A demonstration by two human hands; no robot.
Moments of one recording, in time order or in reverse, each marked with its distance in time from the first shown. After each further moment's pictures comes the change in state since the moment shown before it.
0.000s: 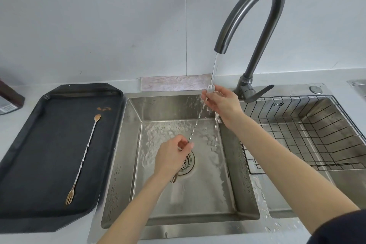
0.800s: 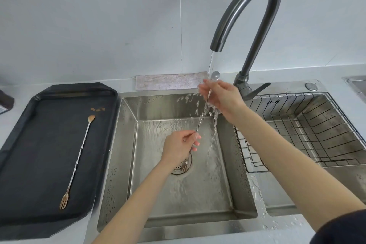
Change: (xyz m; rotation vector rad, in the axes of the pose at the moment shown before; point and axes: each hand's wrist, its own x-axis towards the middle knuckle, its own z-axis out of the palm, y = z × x) left_hand 0.021 0.017 0.009 -0.266 -0.129 0.009; right_hand -0.001 -0.018 -0.003 -0.035 -0.076 0.006
